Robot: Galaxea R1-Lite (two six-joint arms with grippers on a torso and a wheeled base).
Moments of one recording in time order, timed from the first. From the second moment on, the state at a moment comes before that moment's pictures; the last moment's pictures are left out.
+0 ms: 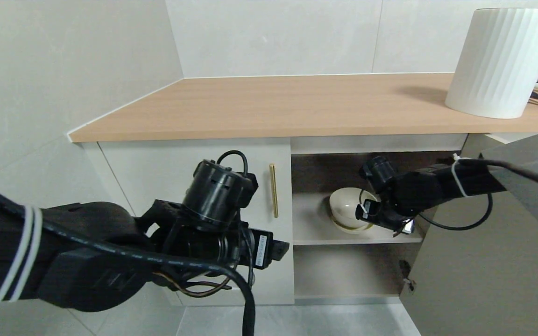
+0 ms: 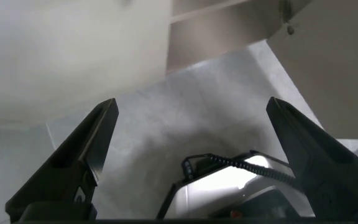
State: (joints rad) left arm -0.72 1.77 -0.99 -0.05 0.20 -0.33; right arm 0.42 2.21 -1.52 0.27 -0.36 0.69
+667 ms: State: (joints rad) left arm -0.63 1.42 -0.75 -0.05 0.20 -0.32; right arm 0.61 1.69 -0.94 0.27 -0.34 0.65
